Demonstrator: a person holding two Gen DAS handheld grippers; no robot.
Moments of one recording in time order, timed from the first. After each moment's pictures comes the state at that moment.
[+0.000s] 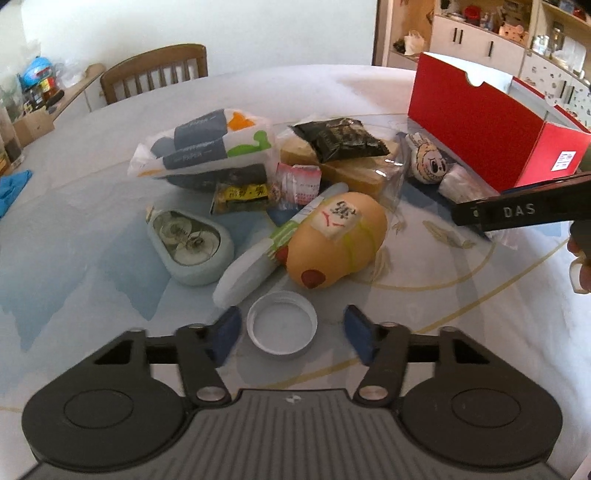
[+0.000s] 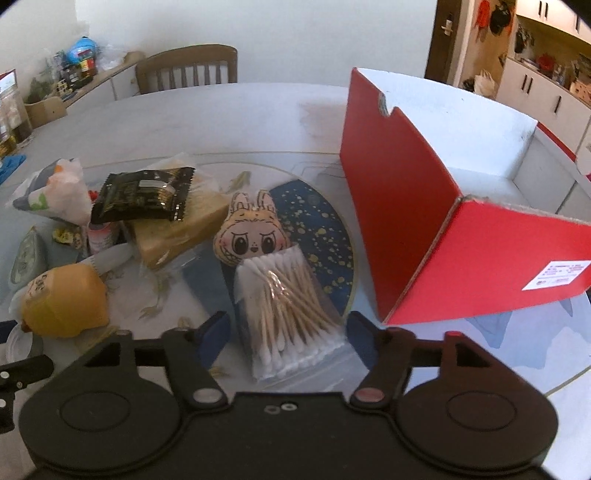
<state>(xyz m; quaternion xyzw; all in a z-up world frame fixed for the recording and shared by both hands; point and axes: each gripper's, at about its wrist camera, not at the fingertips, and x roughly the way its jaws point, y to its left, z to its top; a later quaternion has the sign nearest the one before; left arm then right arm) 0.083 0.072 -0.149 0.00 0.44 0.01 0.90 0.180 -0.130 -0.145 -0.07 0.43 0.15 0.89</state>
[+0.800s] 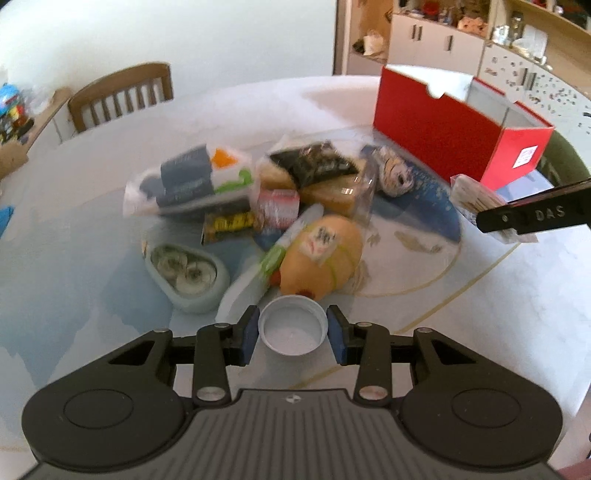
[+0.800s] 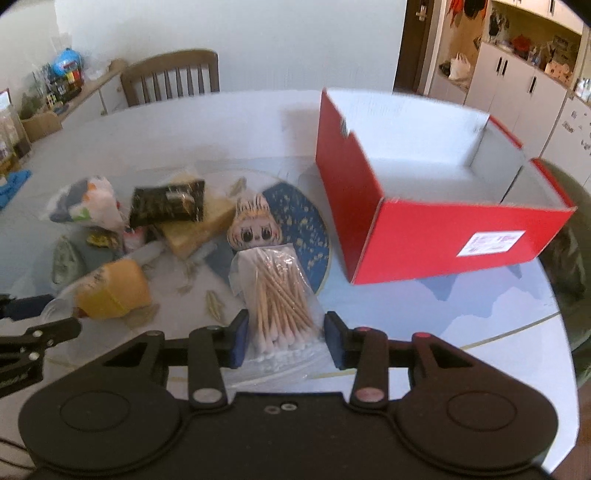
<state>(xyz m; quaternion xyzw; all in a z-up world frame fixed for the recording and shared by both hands) 0.078 0.081 -0.117 0.03 0.43 -0.05 0.90 0.130 -0.142 -0.081 -0.05 0.45 0.12 0.88</state>
